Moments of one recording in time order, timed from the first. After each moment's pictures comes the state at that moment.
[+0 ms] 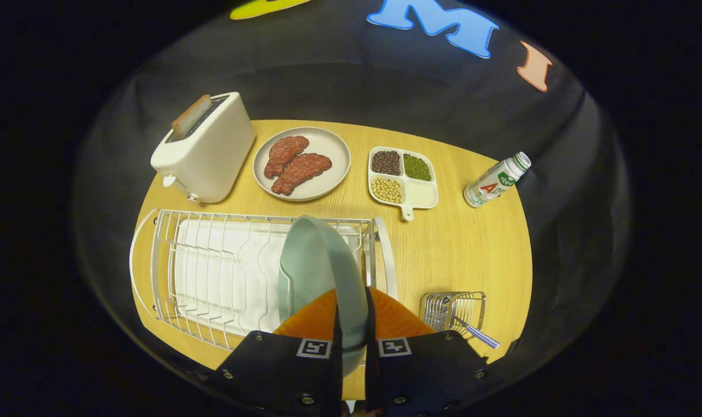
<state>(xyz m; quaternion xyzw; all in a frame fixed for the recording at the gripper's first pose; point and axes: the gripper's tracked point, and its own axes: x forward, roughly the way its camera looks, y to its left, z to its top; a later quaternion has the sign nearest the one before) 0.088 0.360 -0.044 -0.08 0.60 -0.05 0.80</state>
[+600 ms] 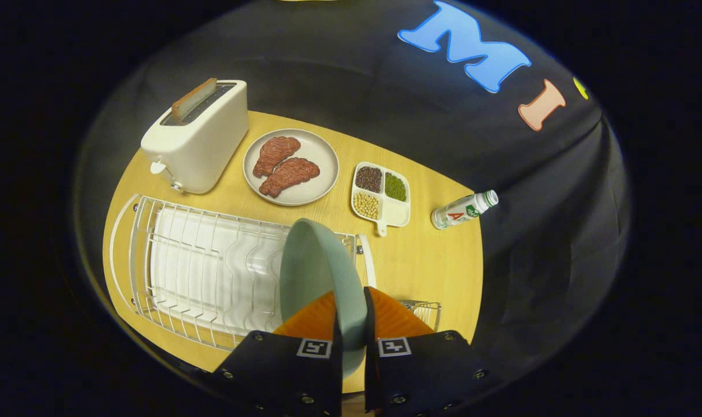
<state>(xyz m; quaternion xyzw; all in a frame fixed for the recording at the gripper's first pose) 0.111 0.365 0.002 -0.20 0.58 -0.09 0.78</state>
